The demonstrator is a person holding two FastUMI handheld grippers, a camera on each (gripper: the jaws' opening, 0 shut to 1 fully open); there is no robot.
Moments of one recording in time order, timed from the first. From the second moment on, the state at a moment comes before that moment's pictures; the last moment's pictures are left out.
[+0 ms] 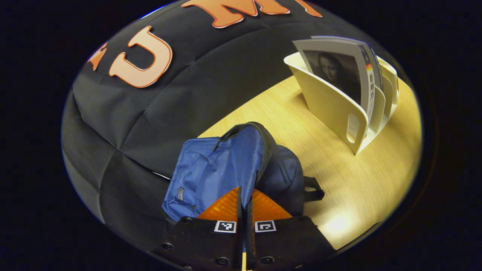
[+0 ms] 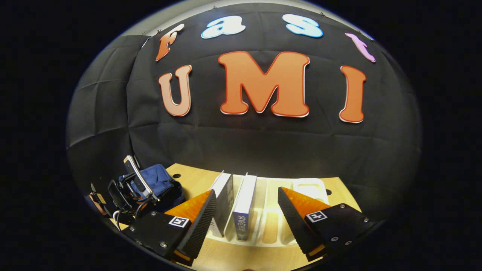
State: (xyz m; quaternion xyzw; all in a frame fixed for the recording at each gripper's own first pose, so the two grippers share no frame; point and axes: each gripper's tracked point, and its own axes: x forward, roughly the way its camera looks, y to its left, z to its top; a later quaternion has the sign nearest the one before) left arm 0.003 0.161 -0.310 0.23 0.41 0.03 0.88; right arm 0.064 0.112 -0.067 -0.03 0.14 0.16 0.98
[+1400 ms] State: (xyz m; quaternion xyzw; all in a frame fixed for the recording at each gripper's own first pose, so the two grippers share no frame) left arm 0.042 0.257 -0.209 0.22 0.41 -0.10 0.88; right arm 0.128 0.194 -0.185 -0.15 0.51 0.12 0.84
